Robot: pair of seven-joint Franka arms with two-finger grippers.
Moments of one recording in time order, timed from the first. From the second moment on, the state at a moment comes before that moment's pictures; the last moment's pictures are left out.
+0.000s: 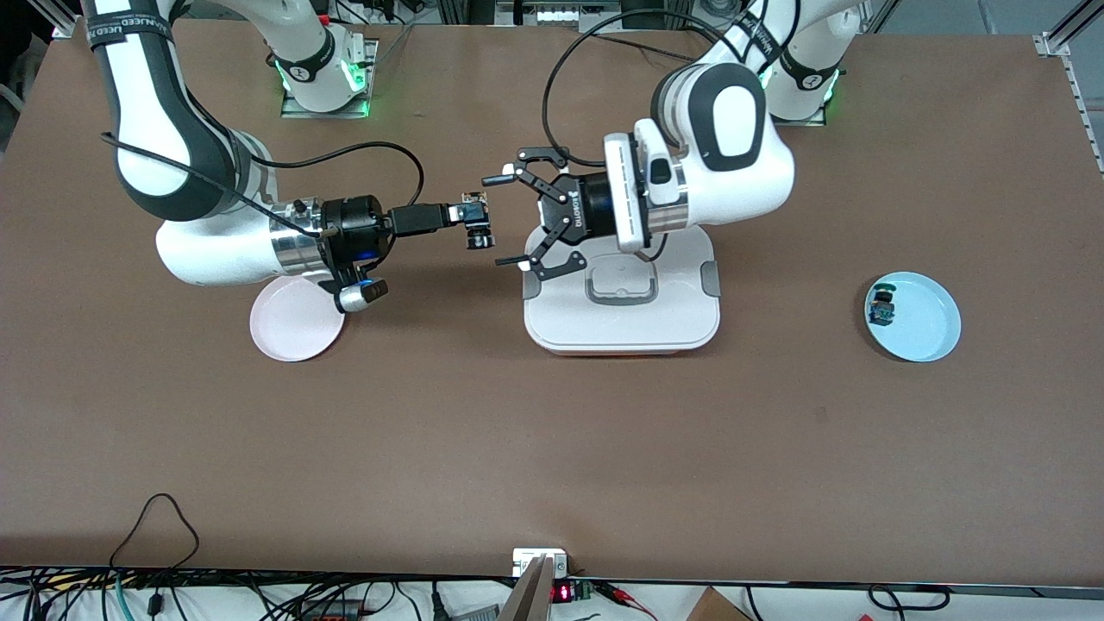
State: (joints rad) left arm -0.09 0.35 -0.62 -1.71 -1.89 2.43 1.84; right arm 0.41 0.31 -0.15 -1.79 1.64 1.64 -0.05
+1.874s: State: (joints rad) left arm 0.15 0.28 -0.60 -1.65 0.13 1.64 0.14; right arm 0.20 0.27 -0.15 -2.13 0.02 2.36 -1.31
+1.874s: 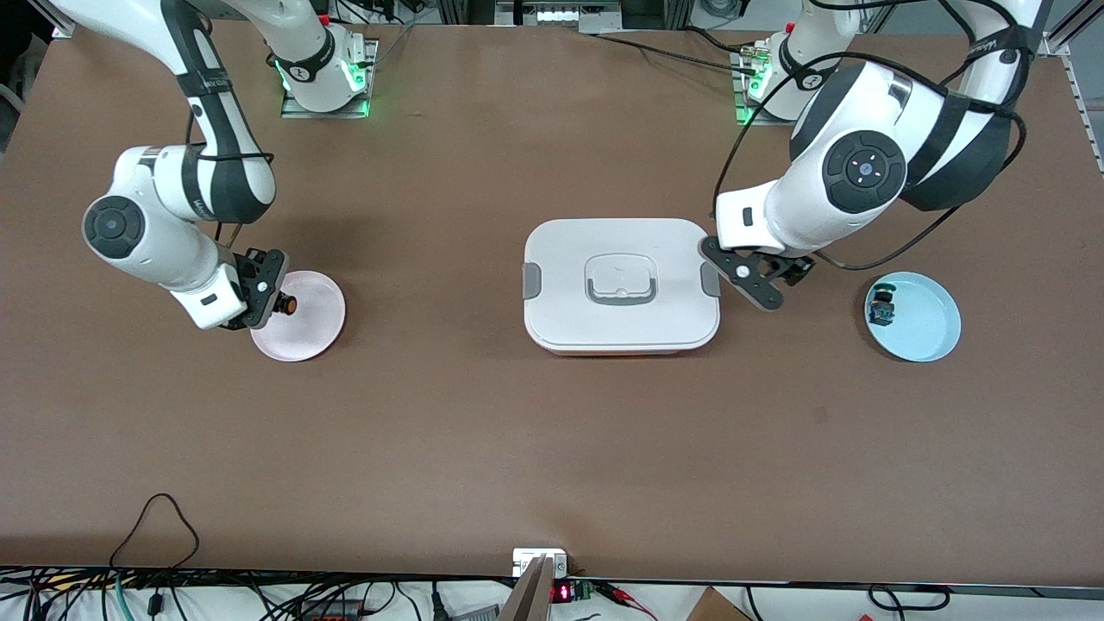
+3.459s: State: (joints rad) left arm -0.02 0.02 -0.07 -1.65 0.03 1.61 -0.16; right arm 0.20 0.26 -0.16 -2.24 0.02 2.58 -1.45
